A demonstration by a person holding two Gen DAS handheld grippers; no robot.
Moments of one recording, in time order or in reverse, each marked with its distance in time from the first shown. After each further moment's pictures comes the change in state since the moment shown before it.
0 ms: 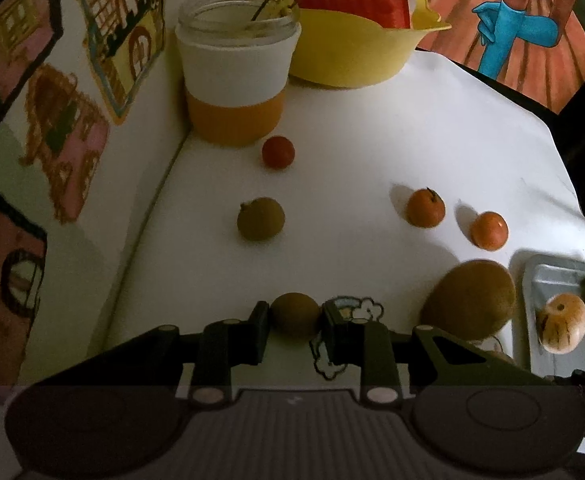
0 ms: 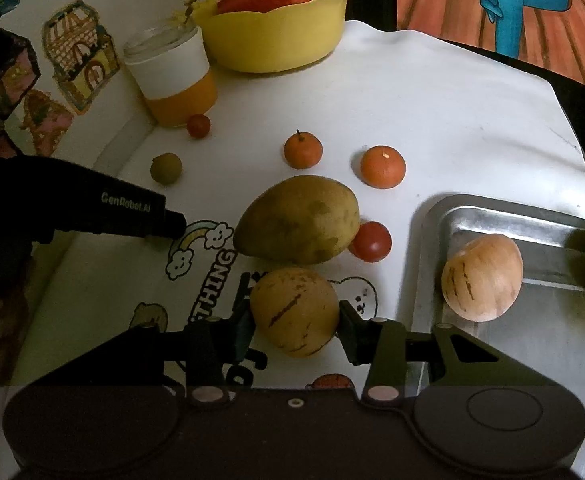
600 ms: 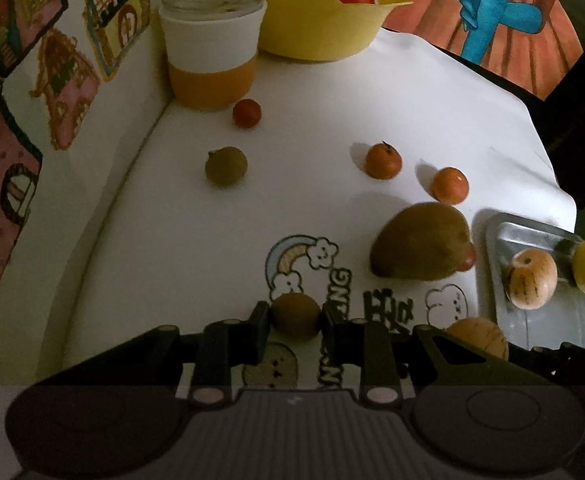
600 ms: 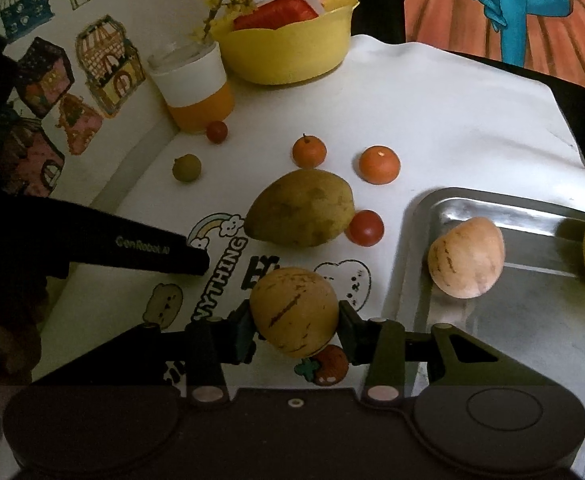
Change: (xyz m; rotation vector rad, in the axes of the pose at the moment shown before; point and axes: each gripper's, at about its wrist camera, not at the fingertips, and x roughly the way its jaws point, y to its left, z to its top) left arm -0.018 -0.024 -0.031 -0.006 0.028 -0.023; right arm -0.031 -0.013 -0.019 -0.009 -0.048 0.059
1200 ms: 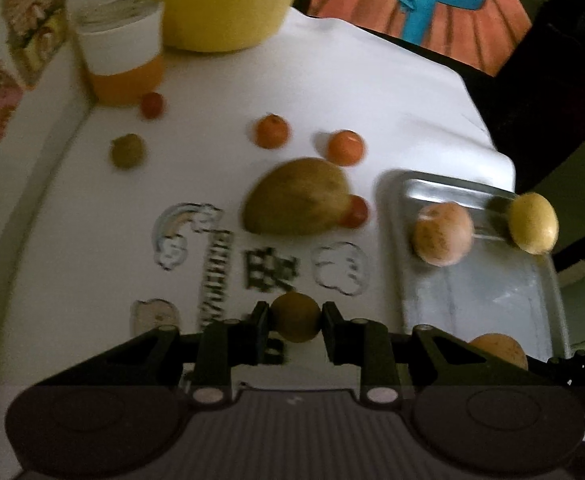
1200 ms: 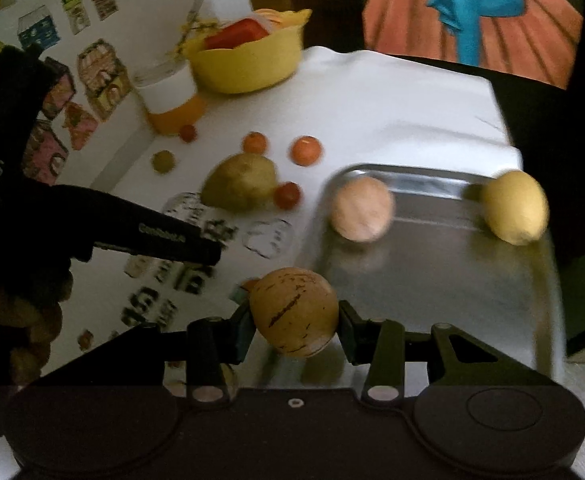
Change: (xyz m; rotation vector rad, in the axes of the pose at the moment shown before) left arm -0.013 -0.066 -0.028 0.077 0.003 -0.094; right arm -0.069 -0.047 -0.044 0.029 -0.021 -0.069
